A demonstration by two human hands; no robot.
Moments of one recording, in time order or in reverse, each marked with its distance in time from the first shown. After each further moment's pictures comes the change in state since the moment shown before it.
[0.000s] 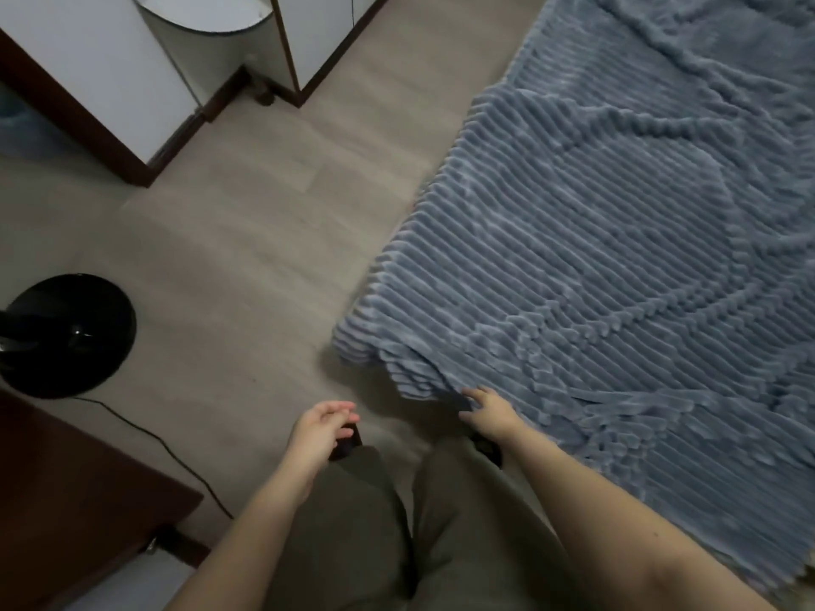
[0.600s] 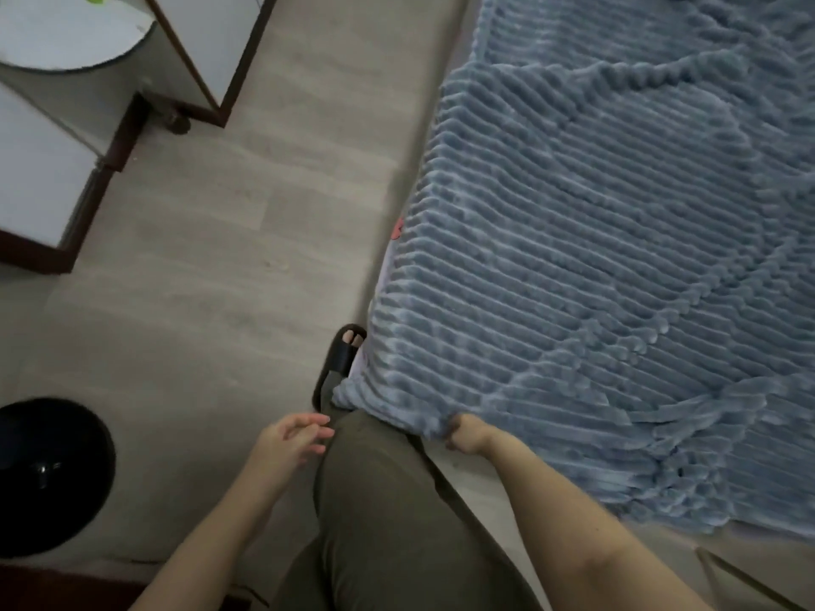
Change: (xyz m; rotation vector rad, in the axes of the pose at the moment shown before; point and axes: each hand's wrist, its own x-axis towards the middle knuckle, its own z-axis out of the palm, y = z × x) left_hand 0.168 0.159 -0.086 0.311 -0.137 -0.009; right_hand 0.150 -0.117 -0.006 0.158 -0.294 0.190
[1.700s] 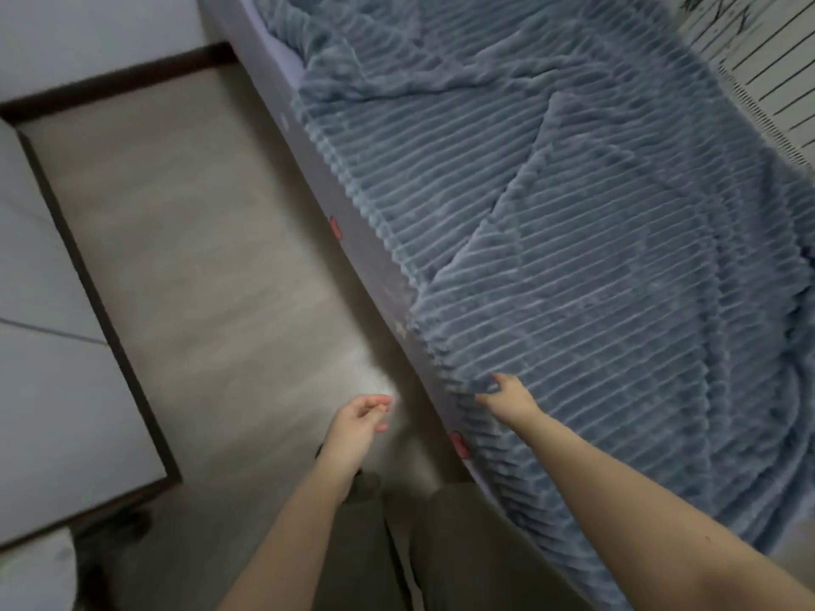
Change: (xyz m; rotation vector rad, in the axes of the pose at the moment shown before) left_hand 0.313 0.579 -0.031 0.609 -0.484 0.278; right_hand 0.058 -0.263 -0.422 1.012 0.652 0.281
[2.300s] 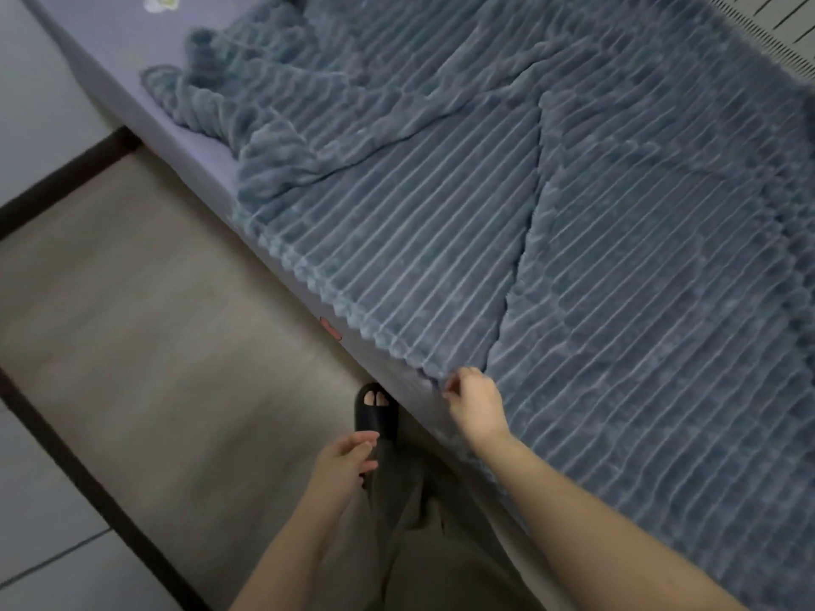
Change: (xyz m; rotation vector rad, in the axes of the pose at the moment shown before) left_hand 0.219 0.141 -0.078 0.207 -0.107 -0.149; right_hand 0.164 -0.201 -0.012 0.107 0.328 -0.097
